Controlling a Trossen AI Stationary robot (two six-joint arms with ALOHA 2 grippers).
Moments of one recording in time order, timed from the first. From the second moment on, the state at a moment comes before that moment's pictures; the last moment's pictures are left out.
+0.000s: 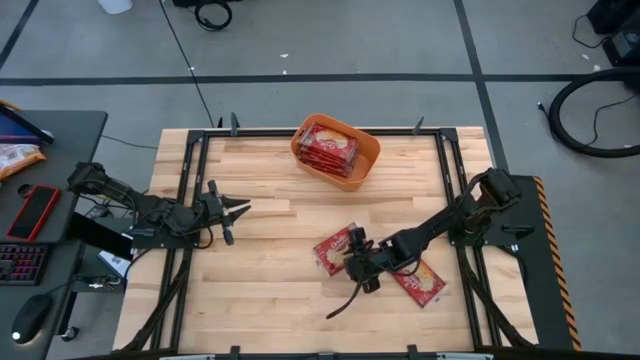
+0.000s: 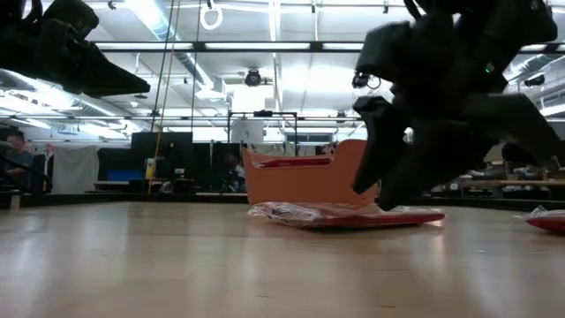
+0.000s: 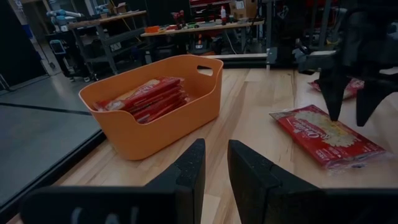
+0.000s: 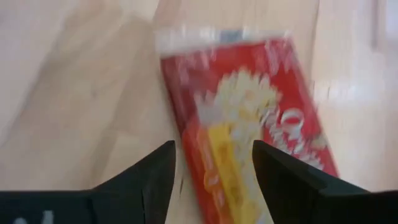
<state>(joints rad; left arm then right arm) -0.43 0.38 0.14 0.05 -0.83 -0.04 0.42 1.78 0.91 -0.14 0.35 -0.03</state>
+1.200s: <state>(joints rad) -0.42 0.38 0.14 0.05 -0.83 -0.04 0.38 1.78 1.01 -0.22 0.38 -0.22</state>
